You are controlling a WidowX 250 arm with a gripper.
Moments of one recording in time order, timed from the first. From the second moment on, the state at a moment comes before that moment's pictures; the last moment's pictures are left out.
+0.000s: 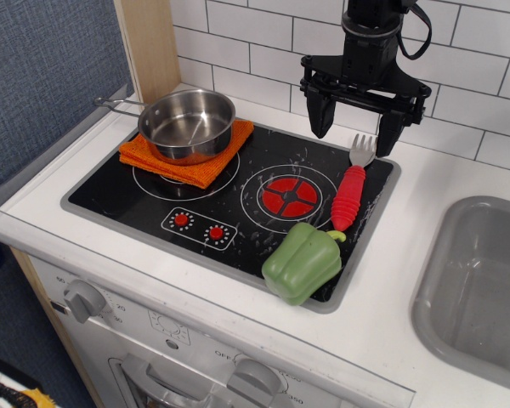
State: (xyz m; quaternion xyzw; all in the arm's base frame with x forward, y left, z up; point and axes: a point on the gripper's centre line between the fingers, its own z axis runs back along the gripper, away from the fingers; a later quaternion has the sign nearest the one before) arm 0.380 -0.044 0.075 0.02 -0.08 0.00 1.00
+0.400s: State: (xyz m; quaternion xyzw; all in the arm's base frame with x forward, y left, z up) arm 0.378 -0.044 0.064 0.02 -0.07 0.00 1.00
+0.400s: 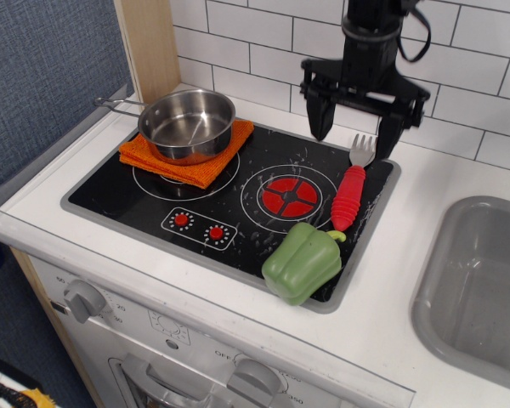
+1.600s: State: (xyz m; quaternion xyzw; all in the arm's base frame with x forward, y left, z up) arm 0.221 -0.052 0.056 -0.02 -0.03 -0.13 0.99
